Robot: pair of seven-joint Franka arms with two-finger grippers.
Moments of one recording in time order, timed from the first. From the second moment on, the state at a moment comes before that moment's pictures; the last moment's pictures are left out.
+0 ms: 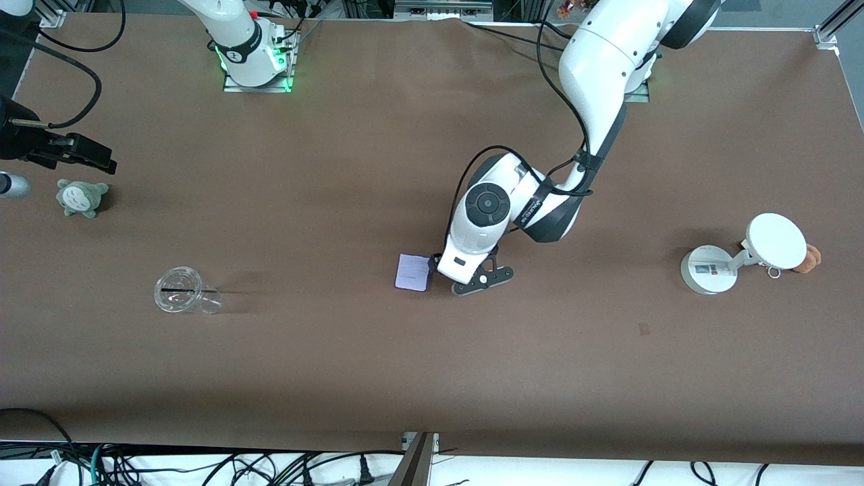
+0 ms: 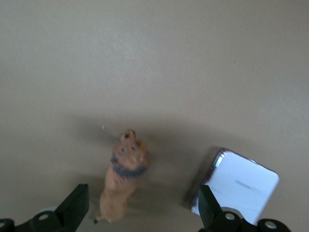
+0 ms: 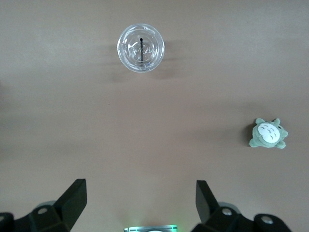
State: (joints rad) left arm -0.52 0.85 -0.13 -1.31 0.05 2.21 -0.97; right arm 0.13 0.10 -0.15 -1.50 -0.02 1.48 0.05
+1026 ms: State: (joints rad) left arm -0.54 0.89 -0.13 -1.31 0.09 2.24 -1.00; right arm 0.12 0.18 -0.15 -1.50 -0.02 1.48 0.00
